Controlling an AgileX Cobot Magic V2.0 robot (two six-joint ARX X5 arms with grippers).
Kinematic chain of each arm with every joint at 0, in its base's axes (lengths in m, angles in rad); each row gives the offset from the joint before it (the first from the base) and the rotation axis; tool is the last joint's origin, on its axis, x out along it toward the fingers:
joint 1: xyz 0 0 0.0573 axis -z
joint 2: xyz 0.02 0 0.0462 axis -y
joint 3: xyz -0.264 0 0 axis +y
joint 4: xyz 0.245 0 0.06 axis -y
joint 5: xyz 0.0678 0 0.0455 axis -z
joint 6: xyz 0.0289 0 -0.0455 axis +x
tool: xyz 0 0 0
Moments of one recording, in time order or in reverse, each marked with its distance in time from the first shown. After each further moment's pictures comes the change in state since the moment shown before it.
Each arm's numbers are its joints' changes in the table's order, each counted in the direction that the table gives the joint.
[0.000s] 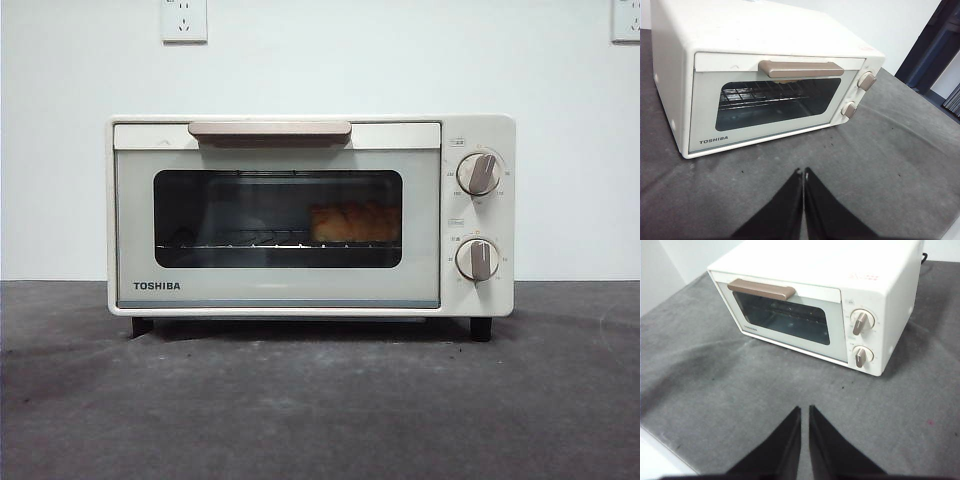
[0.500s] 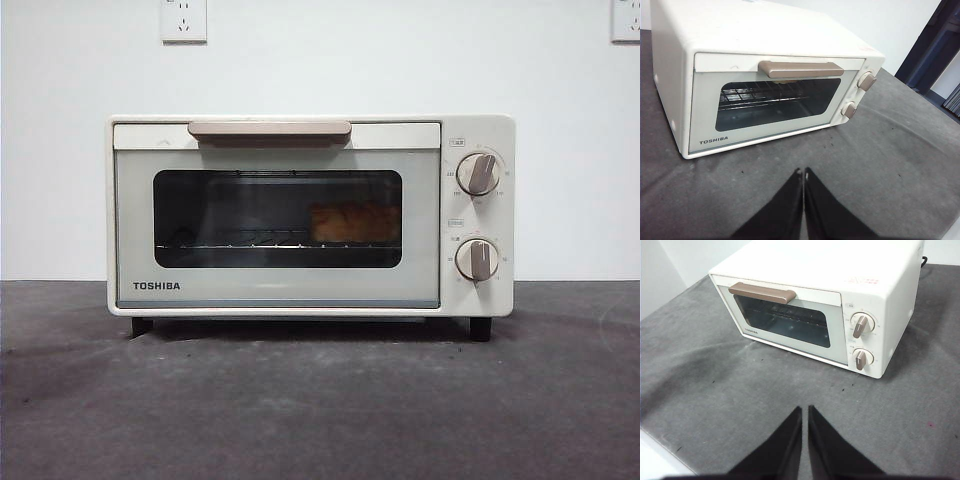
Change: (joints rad) left arm 0.000 0.006 0.000 -0.001 0.000 0.000; right arm 0.000 0.000 0.000 0.006 0.001 0.000
